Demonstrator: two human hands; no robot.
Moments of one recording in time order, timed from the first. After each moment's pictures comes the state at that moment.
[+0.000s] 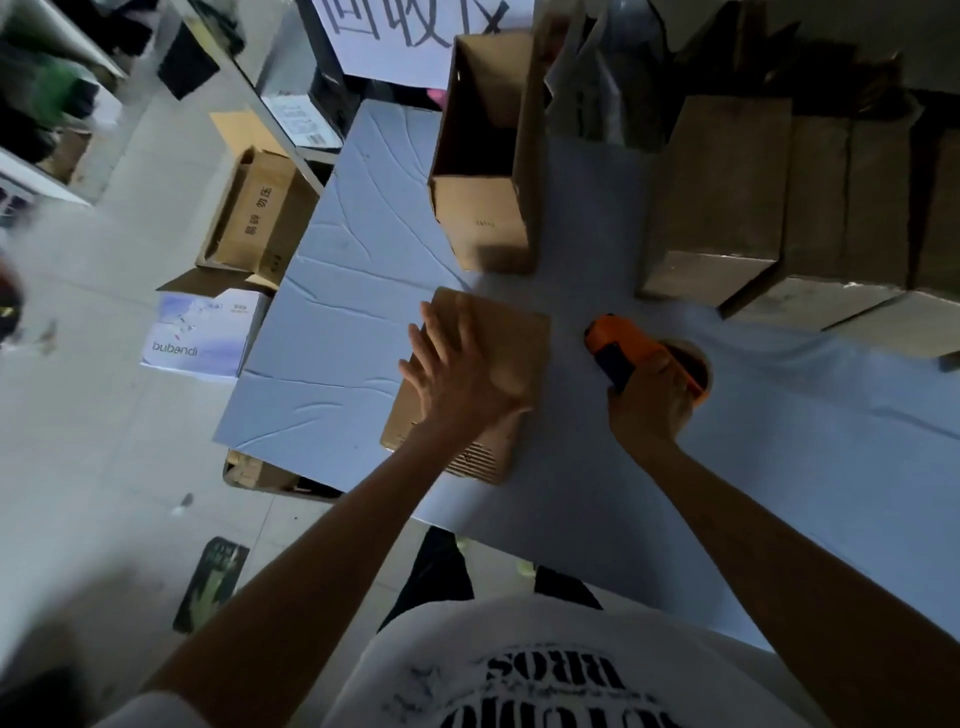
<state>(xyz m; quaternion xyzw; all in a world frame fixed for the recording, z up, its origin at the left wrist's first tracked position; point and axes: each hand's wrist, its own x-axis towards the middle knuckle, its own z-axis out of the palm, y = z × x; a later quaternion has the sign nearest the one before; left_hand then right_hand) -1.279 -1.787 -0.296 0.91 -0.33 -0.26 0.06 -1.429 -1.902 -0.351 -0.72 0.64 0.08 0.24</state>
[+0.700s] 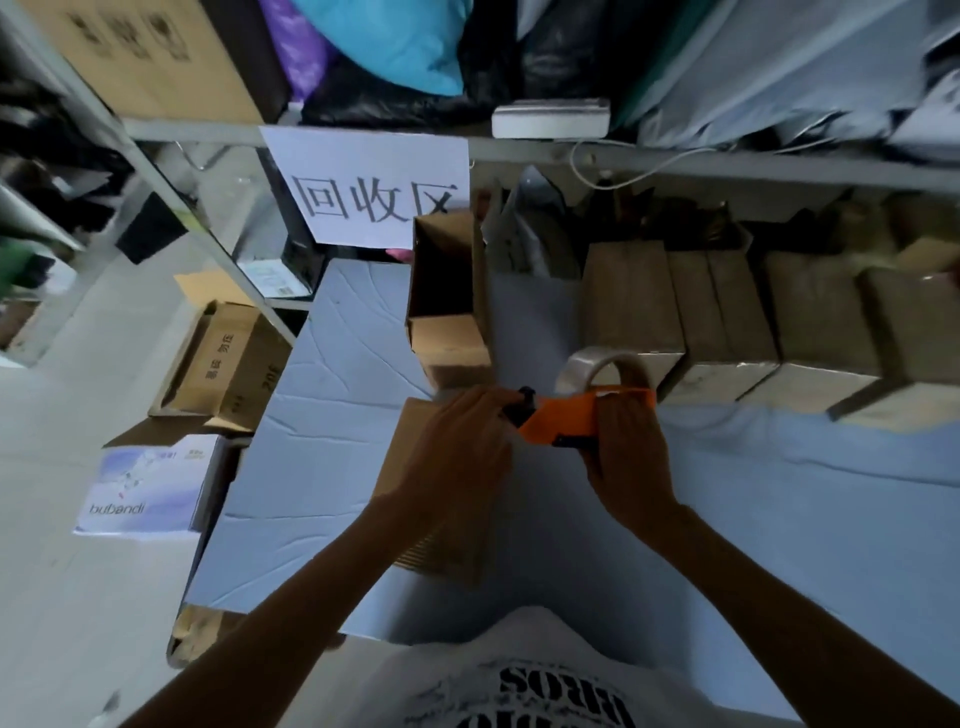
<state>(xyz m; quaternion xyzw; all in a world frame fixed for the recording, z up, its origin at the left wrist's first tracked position) -1.256 -1.787 -0.202 0.73 -0.60 -0.16 0.28 -1.434 -1.893 -0.262 -0.90 0.33 -0.27 0.08</state>
